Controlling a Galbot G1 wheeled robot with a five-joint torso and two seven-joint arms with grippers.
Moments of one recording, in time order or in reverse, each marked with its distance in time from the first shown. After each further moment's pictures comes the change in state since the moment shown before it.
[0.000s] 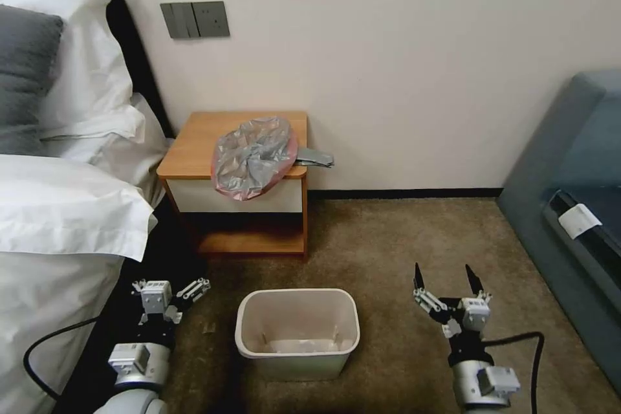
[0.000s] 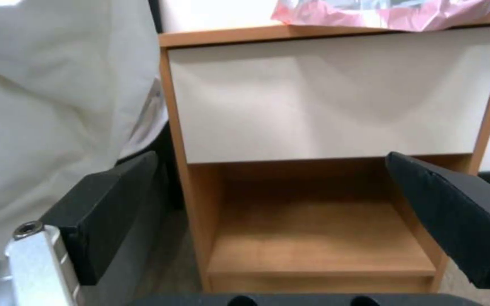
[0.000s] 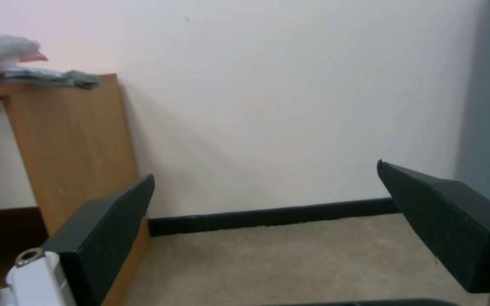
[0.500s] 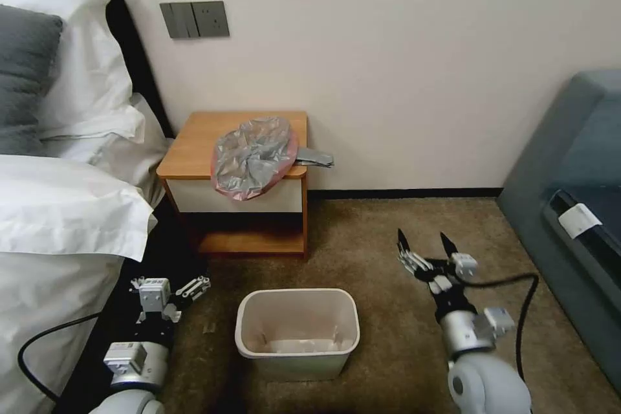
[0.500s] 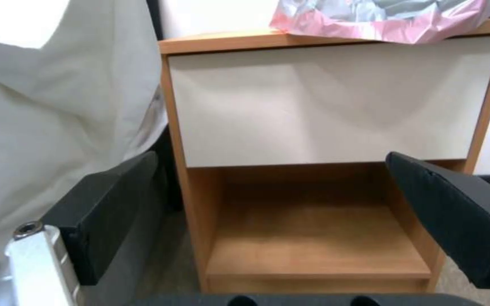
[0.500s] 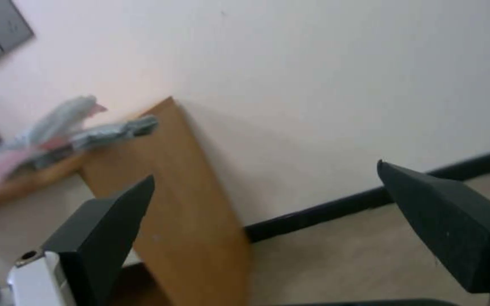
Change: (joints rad) left arm 0.010 -0.001 -0.001 -0.020 -0.006 0.006 -0.001; right arm 0.224 -0.131 -0.099 -0.019 0.397 -0.294 0.048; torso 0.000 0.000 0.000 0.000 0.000
